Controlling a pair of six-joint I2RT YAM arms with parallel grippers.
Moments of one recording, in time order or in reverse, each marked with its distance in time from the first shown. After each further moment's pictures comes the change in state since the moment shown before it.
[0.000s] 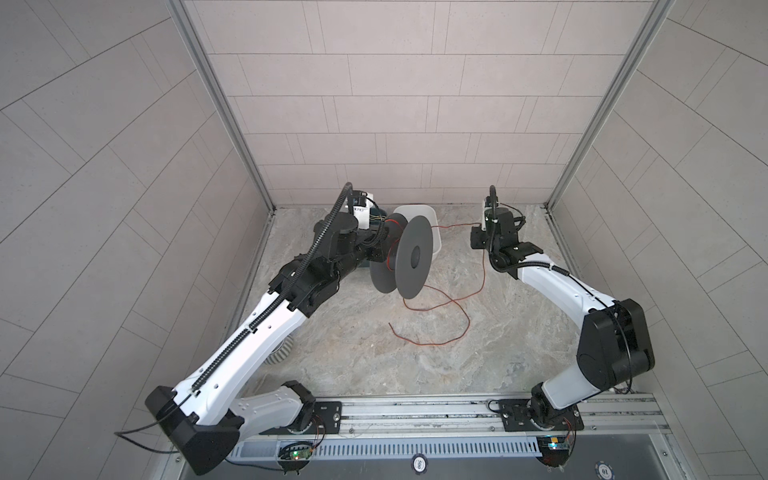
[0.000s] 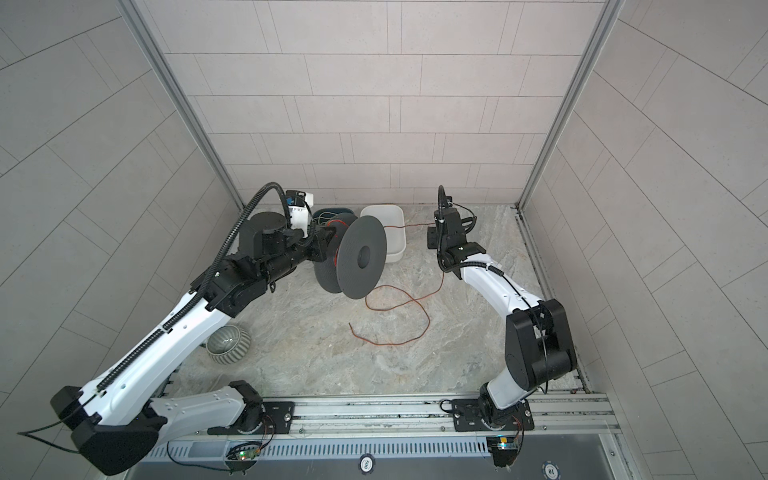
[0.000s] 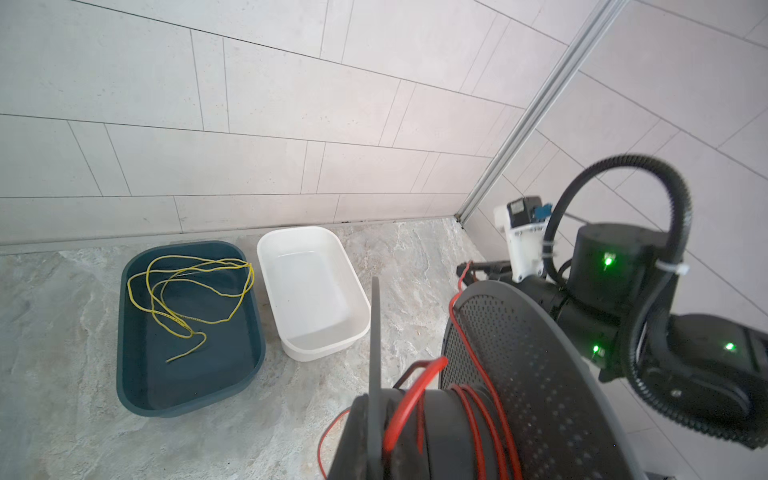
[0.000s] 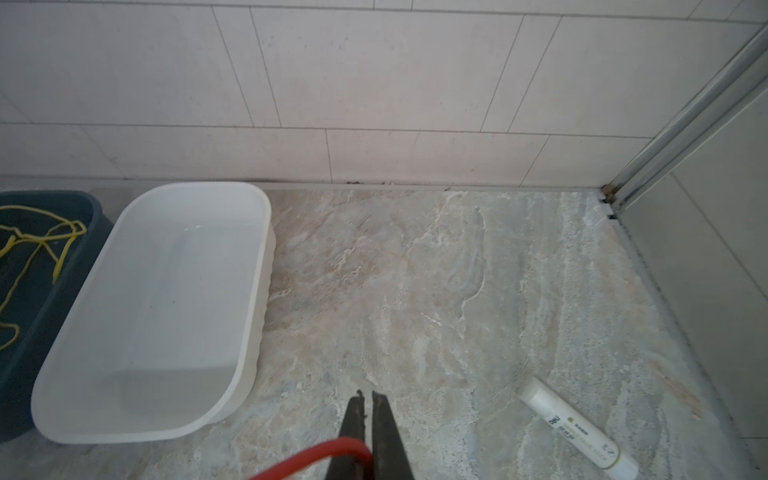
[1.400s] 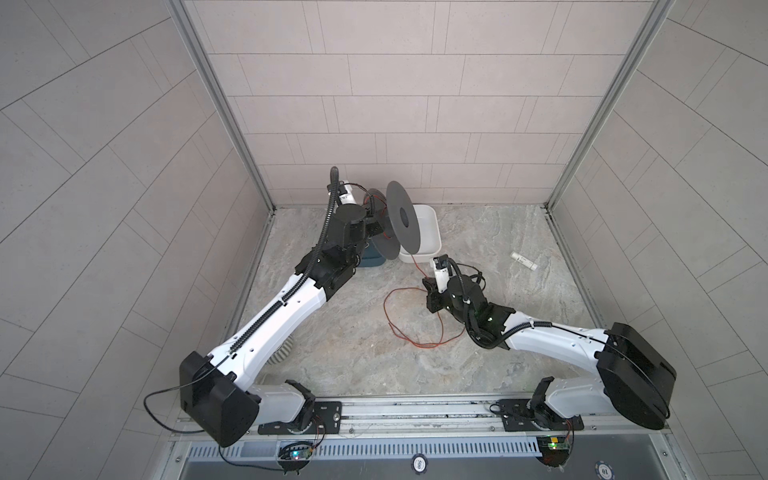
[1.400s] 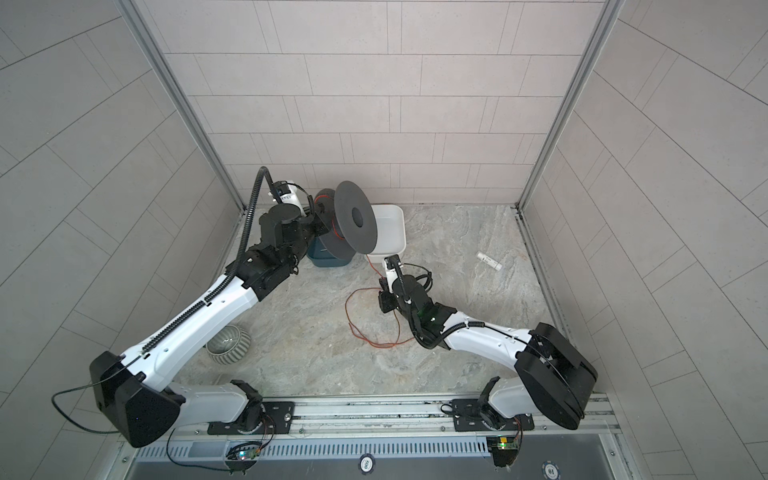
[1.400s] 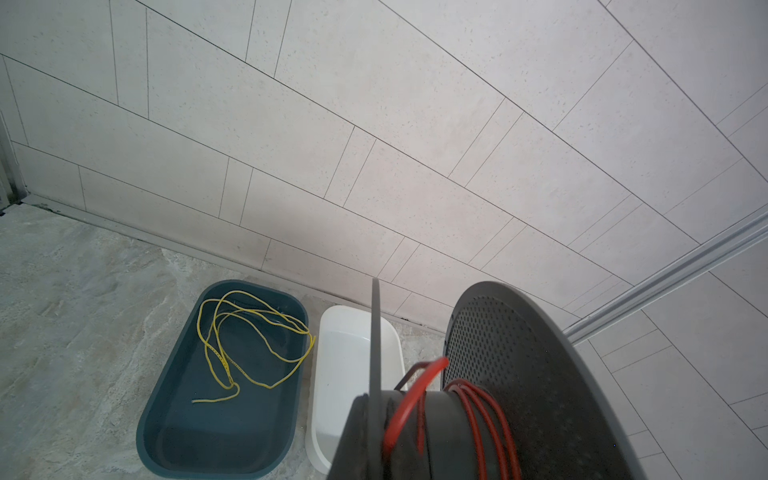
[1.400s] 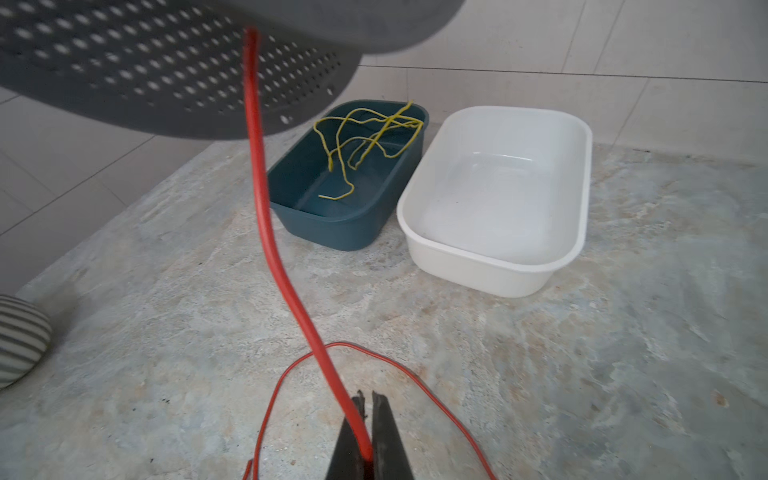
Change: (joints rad) left arm 0.059 0.146 -0.068 0.318 -0.321 -0.210; right arm 0.520 -0.193 -0.469 0.450 -0.059 0.095
